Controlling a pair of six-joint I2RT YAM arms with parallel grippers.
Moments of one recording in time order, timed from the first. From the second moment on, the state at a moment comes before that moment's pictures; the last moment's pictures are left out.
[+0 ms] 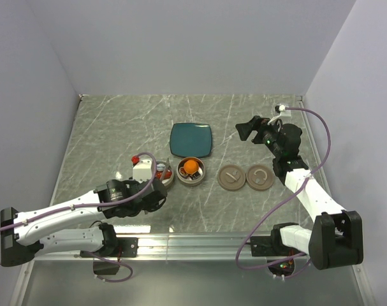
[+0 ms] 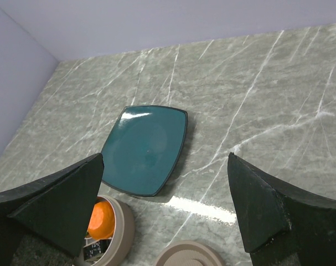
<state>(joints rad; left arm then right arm) -1.17 0.96 0.88 -1.06 -0.57 -1.07 0.11 1.16 0.69 0.35 -0.30 0.41</state>
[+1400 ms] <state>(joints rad) -0.55 1.46 0.97 -0.11 -0.49 -0.45 0.10 1.19 0.69 0.36 -0.32 0.41</state>
